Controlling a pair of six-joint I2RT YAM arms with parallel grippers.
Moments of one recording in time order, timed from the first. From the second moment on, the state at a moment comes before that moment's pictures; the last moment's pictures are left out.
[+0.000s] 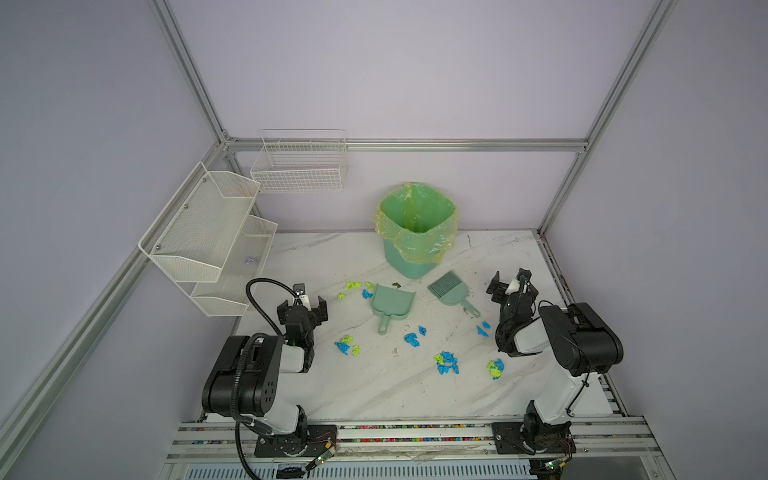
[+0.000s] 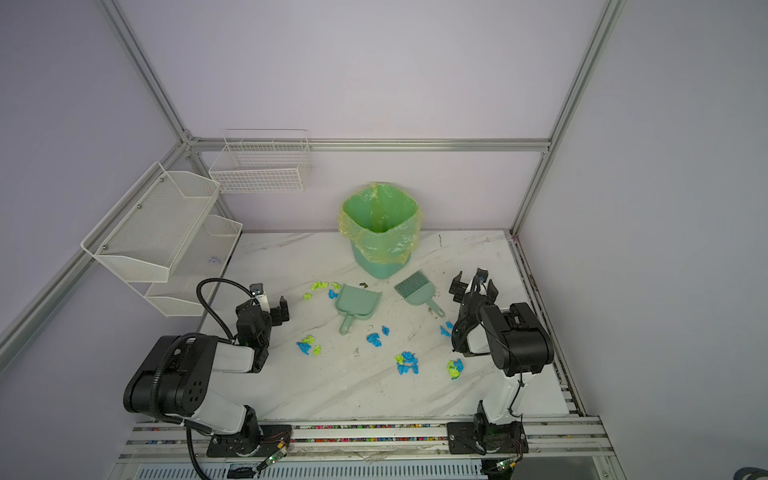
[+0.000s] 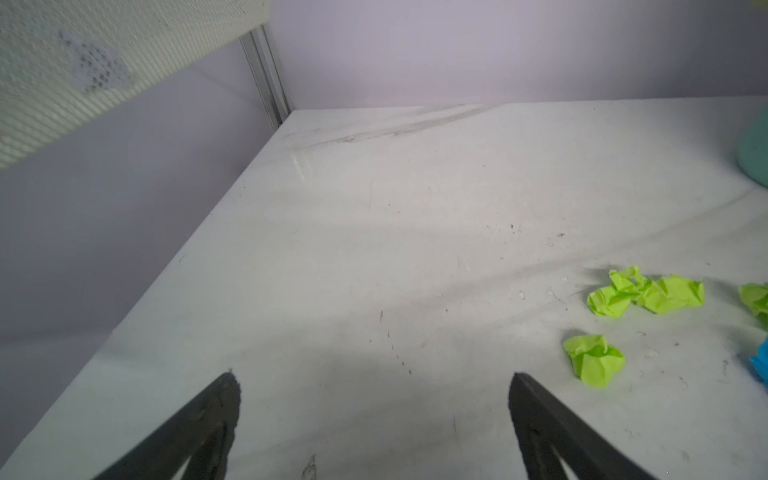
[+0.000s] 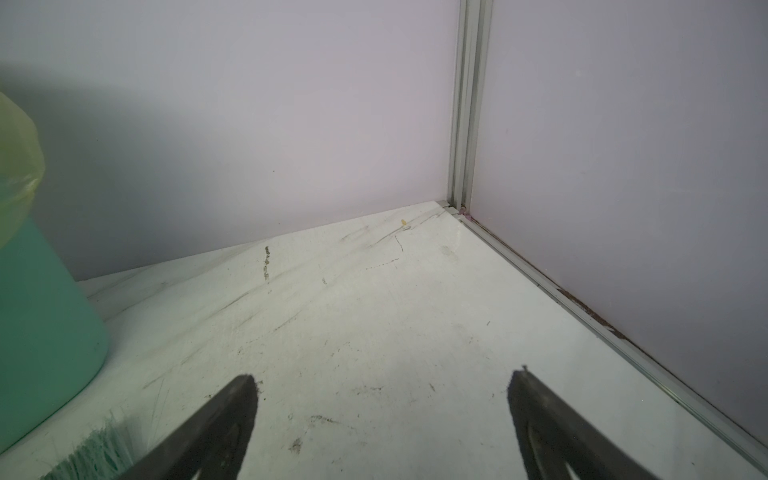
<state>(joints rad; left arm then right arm) -0.02 1.51 0.31 0.92 -0.30 0.03 0.12 1.80 0.45 1.29 0.42 0.10</state>
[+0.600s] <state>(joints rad) -0.17 1.08 0.45 0.40 -0.60 -0.14 0.12 1.54 0.69 0.75 0.47 0.23</state>
